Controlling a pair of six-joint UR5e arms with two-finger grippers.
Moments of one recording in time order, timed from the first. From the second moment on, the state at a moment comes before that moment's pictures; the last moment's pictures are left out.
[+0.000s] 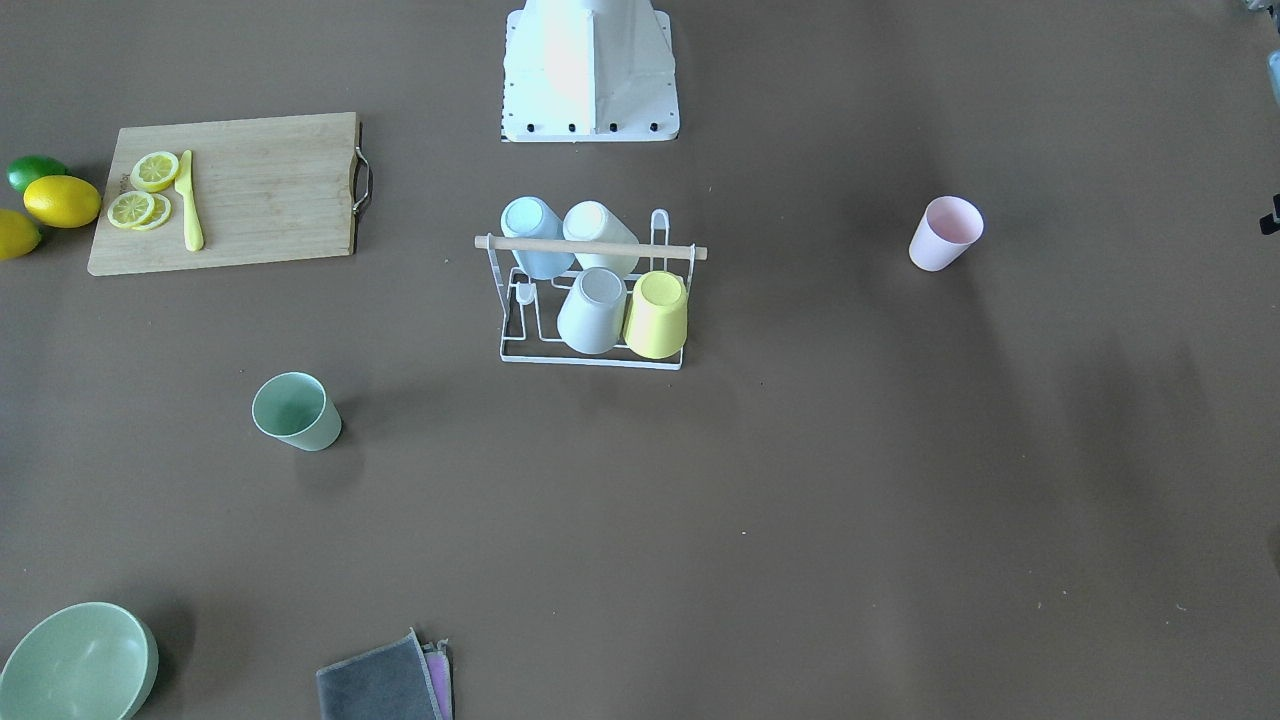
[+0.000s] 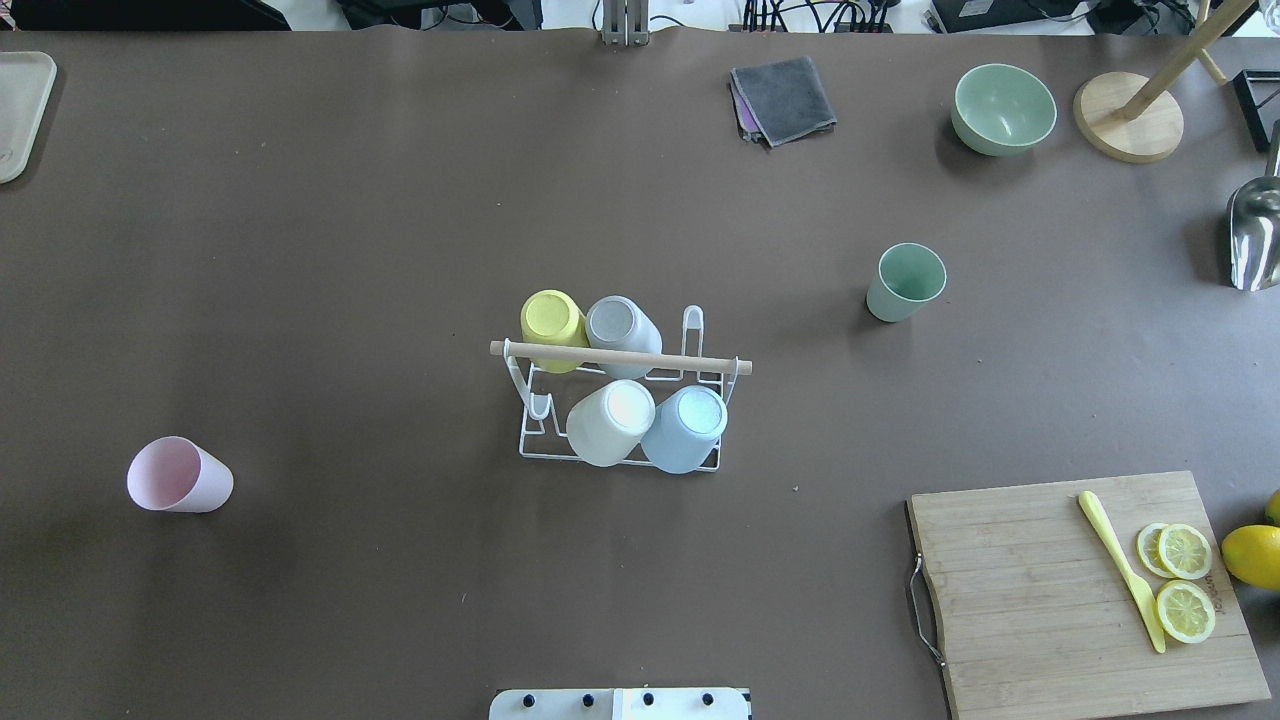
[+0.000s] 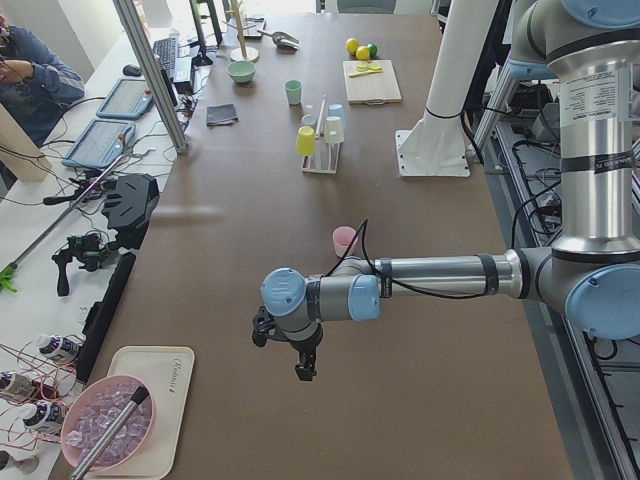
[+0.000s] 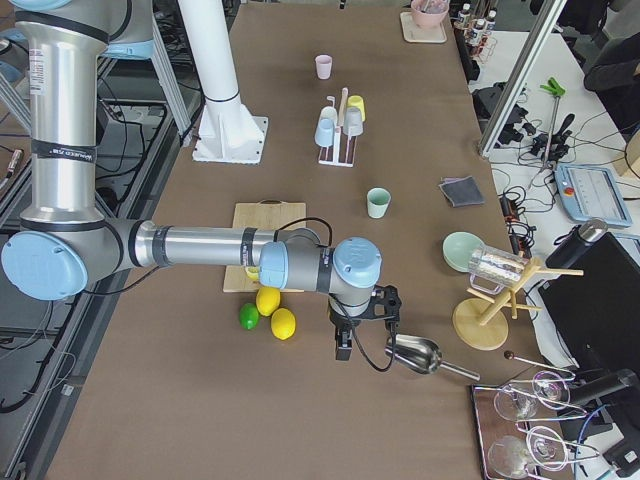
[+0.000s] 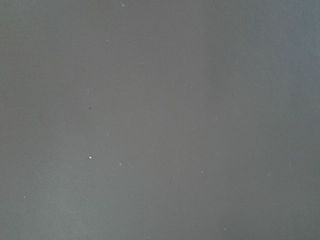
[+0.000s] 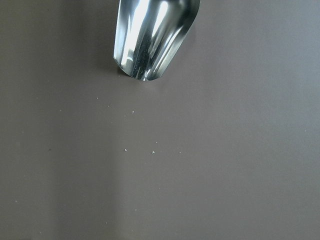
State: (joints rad) left arm -1.48 -1.44 -1.61 -1.55 -2.35 0.12; right arm 1.58 -1.66 1.67 -1.64 2.31 -0.05
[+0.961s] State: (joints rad) left arm -1.45 -1.47 -1.66 -1.46 -2.34 0.13; right arm 1.58 -1.66 1.67 -1.64 2.31 -0.05
